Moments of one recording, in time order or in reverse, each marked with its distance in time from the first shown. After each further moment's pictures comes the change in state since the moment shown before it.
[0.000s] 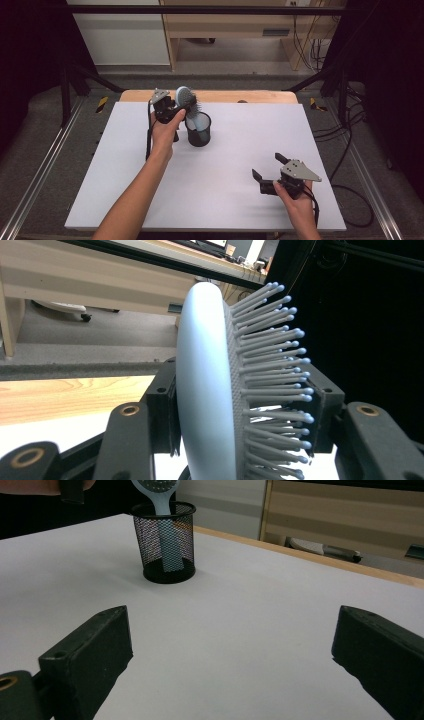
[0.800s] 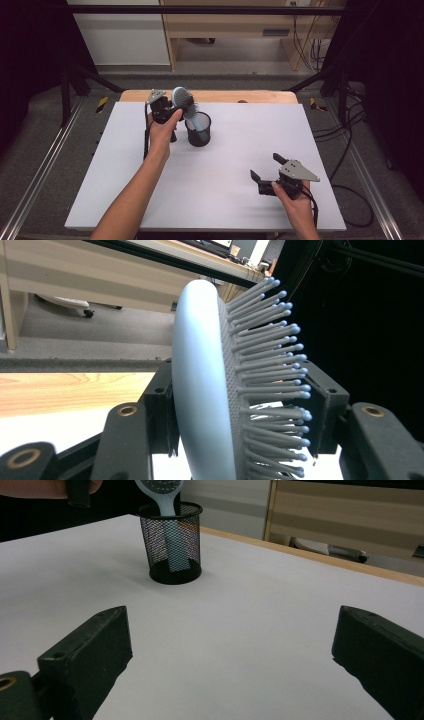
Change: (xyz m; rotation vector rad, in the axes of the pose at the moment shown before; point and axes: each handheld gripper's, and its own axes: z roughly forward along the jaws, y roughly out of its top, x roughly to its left) left arm 0.010 -0.002 -0.002 -0.001 0.005 -0.028; right arm 0.004 0.000 0.002 -0.001 0.017 0.003
